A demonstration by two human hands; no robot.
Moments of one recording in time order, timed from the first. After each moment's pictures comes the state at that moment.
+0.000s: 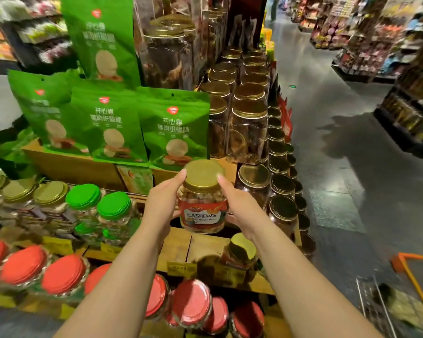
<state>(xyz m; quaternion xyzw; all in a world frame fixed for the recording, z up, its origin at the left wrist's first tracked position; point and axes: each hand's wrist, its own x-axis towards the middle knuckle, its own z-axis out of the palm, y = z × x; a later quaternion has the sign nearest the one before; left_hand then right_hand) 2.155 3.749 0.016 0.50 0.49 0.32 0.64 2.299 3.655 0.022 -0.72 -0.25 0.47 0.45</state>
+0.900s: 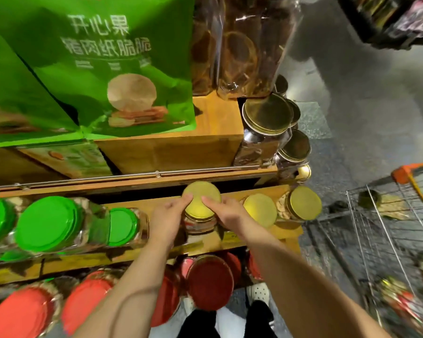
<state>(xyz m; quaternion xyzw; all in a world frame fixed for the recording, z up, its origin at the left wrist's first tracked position) 2.173 3.830 -0.225 0.55 0.52 0.08 0.66 2.295 3.720 -0.207 -0.79 -0.10 0.49 0.36</state>
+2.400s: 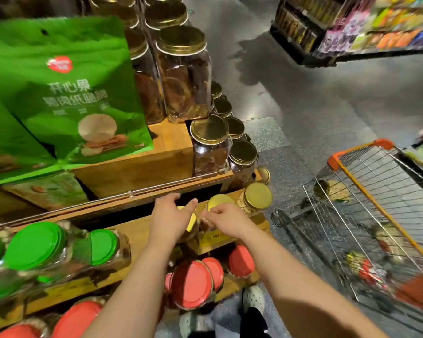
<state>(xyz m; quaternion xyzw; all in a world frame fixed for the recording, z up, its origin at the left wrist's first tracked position) 2.203 3.776 -0.125 0.82 0.41 -0.01 0.40 2.294 3.638 -0.133 -0.87 -0.14 0.38 0.26</state>
